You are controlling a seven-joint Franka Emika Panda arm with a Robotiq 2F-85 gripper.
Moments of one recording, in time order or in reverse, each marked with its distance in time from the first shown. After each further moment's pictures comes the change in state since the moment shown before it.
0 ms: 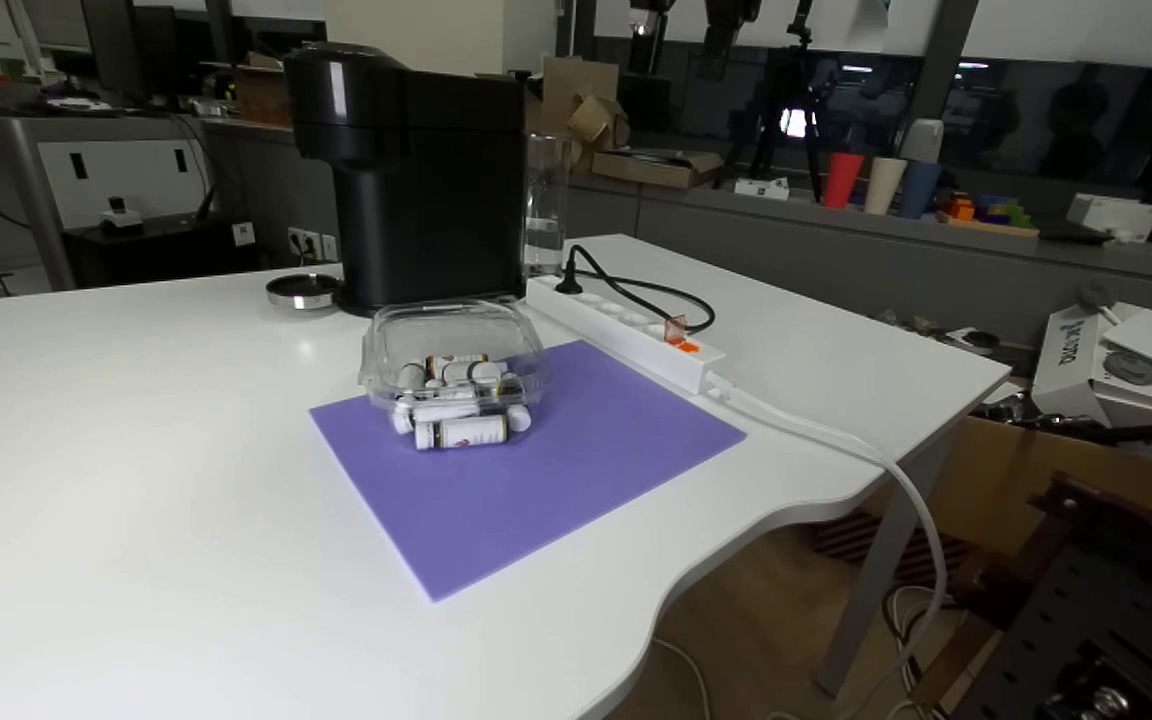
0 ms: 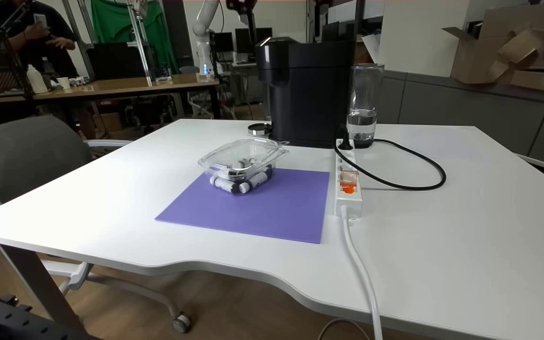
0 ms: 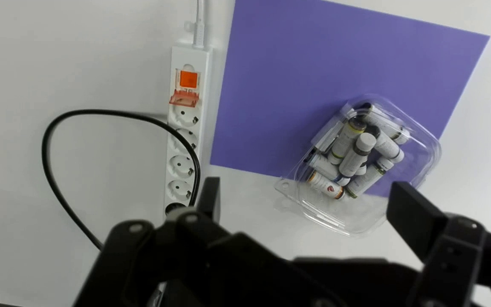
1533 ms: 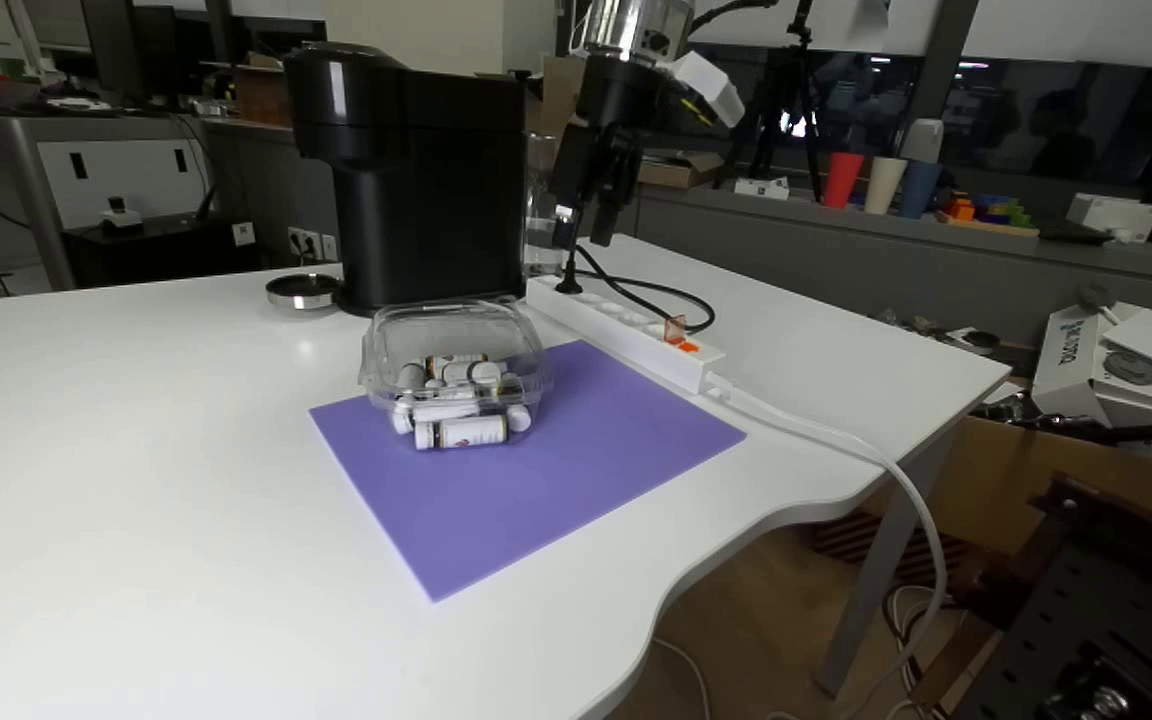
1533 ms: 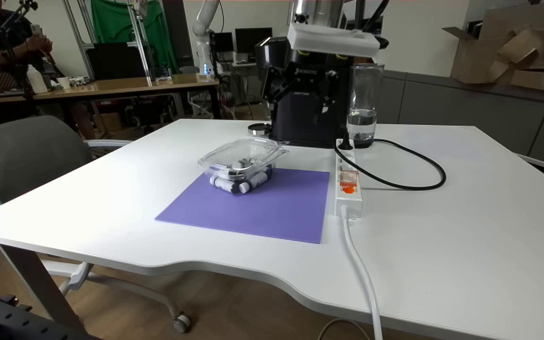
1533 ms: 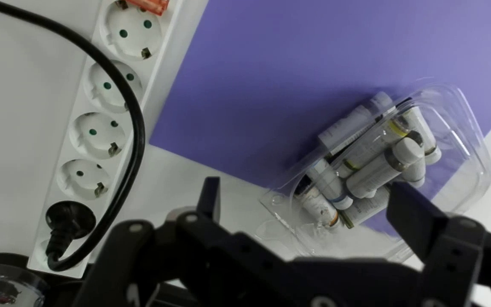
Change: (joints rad) arm -0.103 0.570 0.111 0.358 0.352 0.022 -0.540
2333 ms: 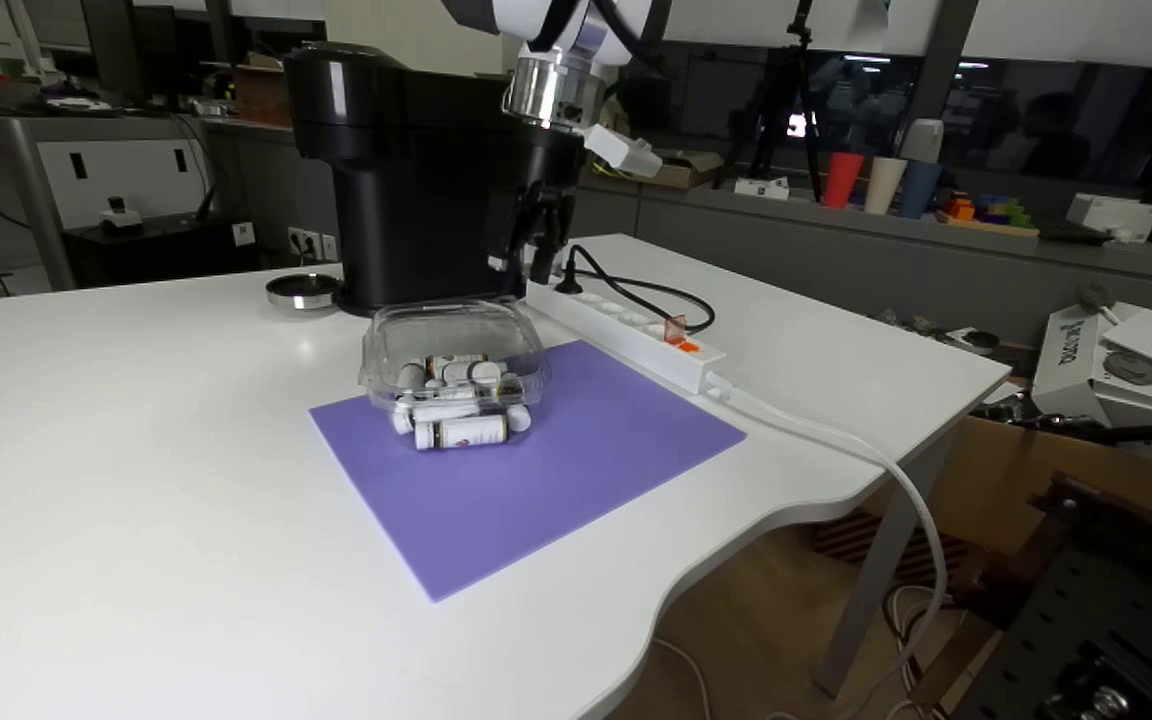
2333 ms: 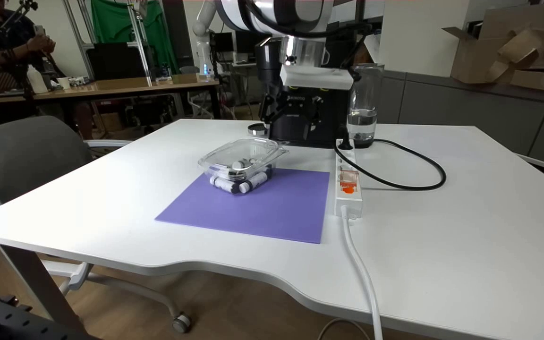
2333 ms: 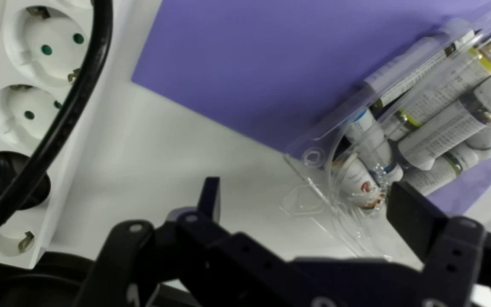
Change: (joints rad) arm -0.011 0.247 0.094 0.240 -0.073 0.021 0.108
